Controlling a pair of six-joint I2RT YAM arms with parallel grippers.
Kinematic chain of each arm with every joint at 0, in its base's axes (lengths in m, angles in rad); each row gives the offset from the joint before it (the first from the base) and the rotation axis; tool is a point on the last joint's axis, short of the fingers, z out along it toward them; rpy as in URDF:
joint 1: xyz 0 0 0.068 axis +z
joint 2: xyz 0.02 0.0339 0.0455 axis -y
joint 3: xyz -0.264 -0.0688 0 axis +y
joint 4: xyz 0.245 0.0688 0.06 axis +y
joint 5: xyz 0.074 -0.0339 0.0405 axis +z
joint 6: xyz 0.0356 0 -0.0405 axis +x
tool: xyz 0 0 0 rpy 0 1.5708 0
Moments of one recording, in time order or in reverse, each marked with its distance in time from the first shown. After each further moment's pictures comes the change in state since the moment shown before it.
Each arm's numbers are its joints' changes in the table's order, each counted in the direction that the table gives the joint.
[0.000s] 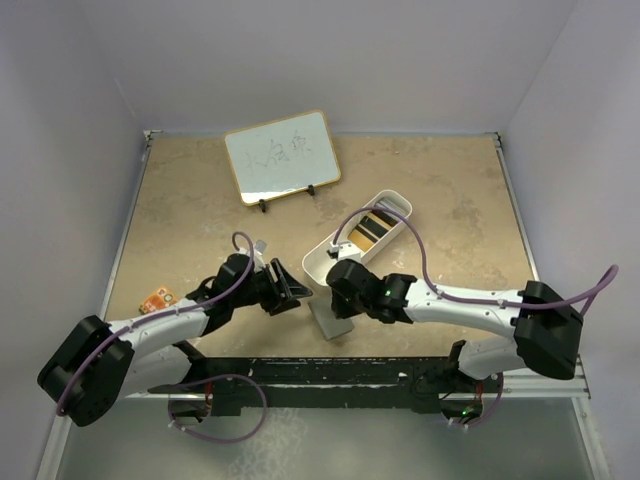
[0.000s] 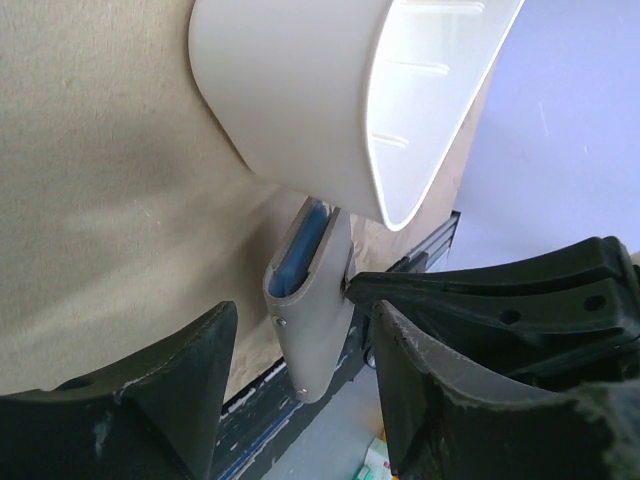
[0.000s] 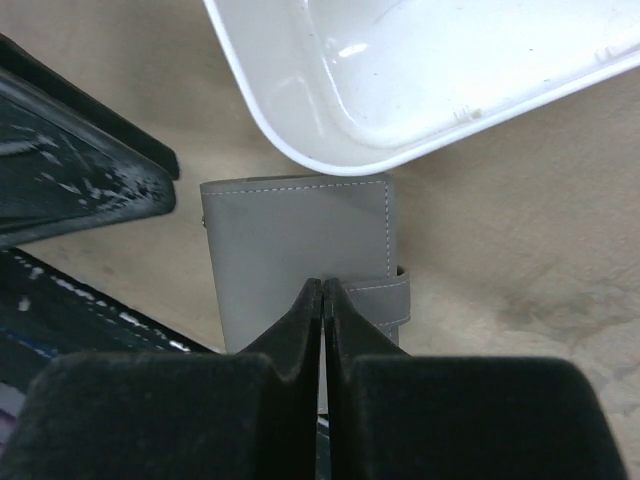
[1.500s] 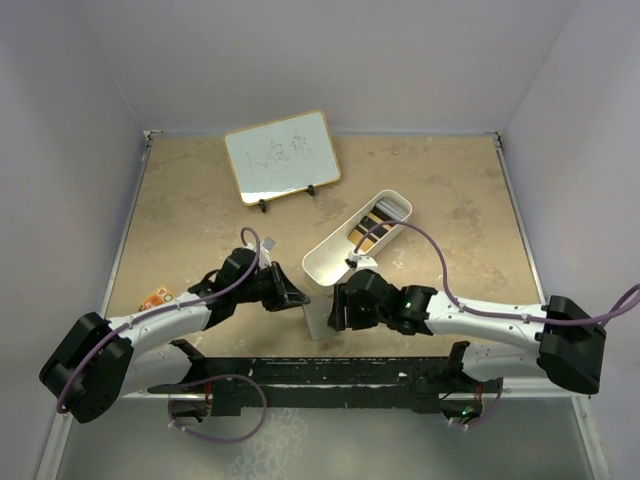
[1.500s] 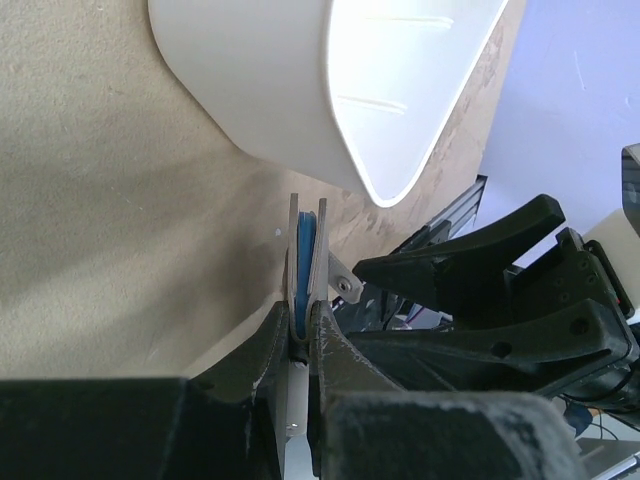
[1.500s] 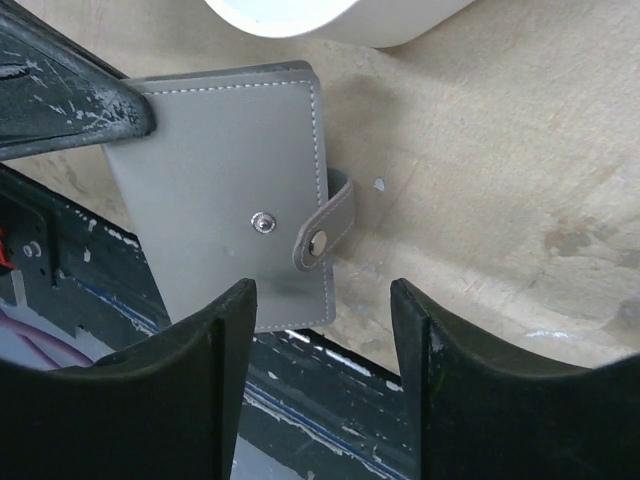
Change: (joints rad) left arm -0.006 -0.021 -0.055 0.084 -0.070 0.089; right arm 0.000 0.174 0.163 -0.047 0.119 0.199
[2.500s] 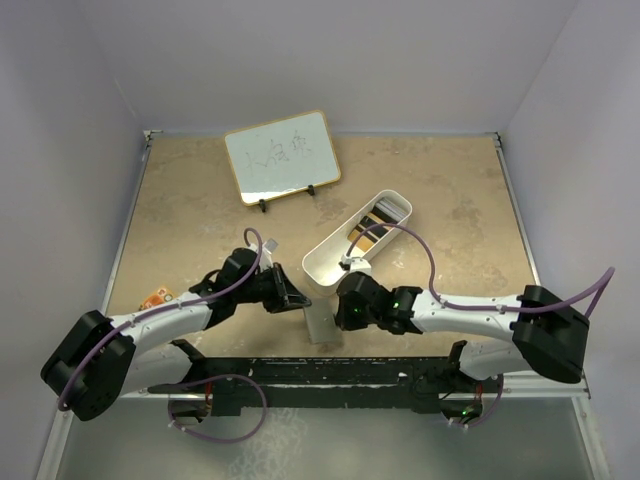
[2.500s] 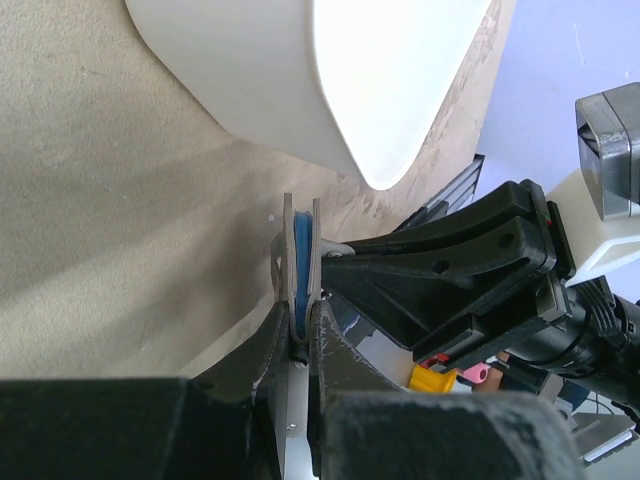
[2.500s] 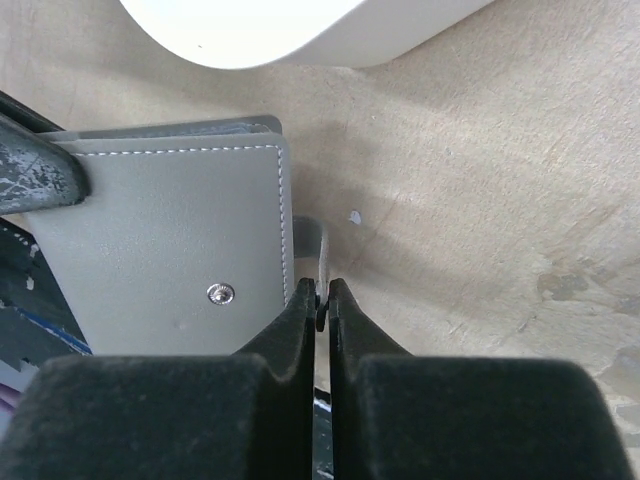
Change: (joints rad) left arm 0.000 -0.013 0.002 -0.016 -0.049 0.008; right arm 0.000 -0.128 0.015 -0.094 -0.022 -0.038
